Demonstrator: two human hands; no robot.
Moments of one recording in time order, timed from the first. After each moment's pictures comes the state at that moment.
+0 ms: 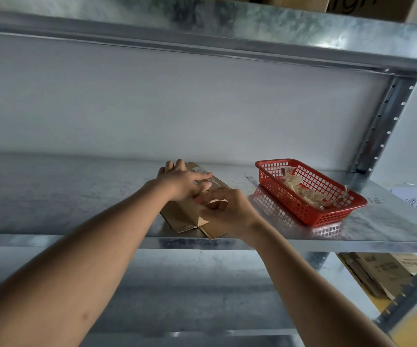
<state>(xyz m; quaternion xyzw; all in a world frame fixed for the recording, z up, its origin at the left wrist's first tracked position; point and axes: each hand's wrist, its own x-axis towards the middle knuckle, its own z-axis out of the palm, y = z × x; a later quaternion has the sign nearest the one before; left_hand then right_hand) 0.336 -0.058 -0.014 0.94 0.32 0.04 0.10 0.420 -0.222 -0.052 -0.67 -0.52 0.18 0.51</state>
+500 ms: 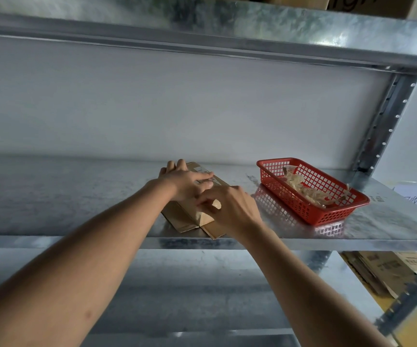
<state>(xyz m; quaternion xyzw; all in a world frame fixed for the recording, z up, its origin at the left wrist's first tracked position) 0.341 -0.052 -0.019 0.94 0.33 0.05 0.13 0.420 -0.215 -0.046 -0.73 -0.60 -0.12 0.30</state>
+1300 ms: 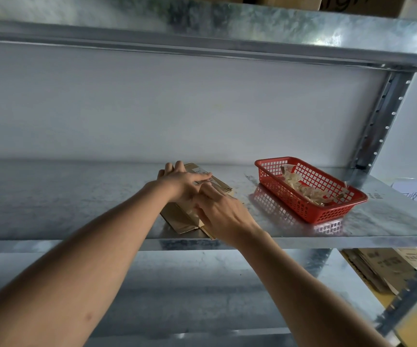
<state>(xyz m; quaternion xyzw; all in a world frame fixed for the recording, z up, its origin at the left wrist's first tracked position) 0.348 -0.042 -0.025 0.92 0.34 0.05 0.16 0.419 -0.207 -0.064 -0.62 -0.70 -0.26 0.23</state>
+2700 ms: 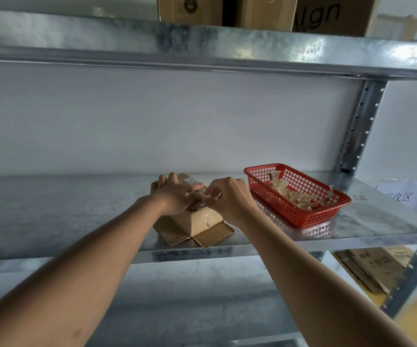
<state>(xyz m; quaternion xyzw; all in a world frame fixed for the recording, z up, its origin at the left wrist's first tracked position) 0.345 -0.061 -0.019 0.94 0.33 0.02 0.08 0.452 -0.210 -0.021 -0.78 -0.53 -0.08 0.32</state>
